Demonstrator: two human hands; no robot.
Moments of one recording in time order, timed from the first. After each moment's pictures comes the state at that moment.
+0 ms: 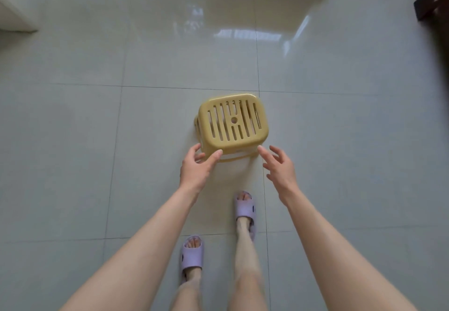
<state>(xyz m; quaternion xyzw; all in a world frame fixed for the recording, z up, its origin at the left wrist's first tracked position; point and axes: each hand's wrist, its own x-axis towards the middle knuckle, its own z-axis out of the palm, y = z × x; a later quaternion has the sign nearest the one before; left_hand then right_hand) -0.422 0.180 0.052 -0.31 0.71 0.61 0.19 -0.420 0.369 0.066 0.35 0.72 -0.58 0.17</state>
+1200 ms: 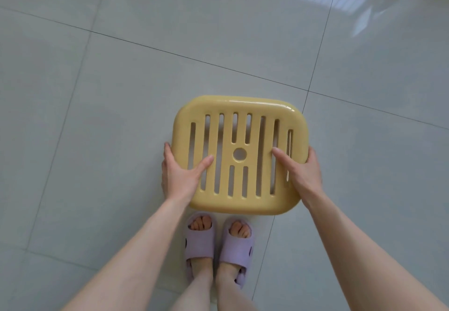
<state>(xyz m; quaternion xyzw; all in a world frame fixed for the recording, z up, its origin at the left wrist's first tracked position) -0.588 0.240 -0.274 -0.50 0.72 0.46 0.14 -0.661 0.470 -0.281 0.29 0.79 -0.47 0.27</state>
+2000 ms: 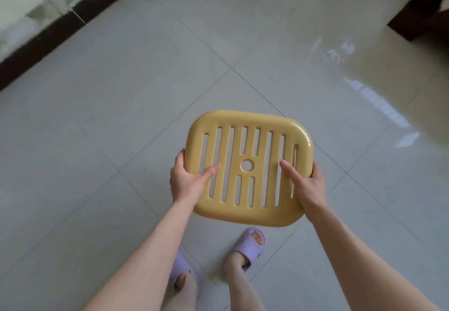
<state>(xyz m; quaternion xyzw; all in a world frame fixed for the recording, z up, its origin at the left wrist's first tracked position) -0.450 0.109 -0.033 -0.63 0.57 0.52 -0.06 -0.622 0.291 -0.030 0.07 0.80 -0.48 0.35</state>
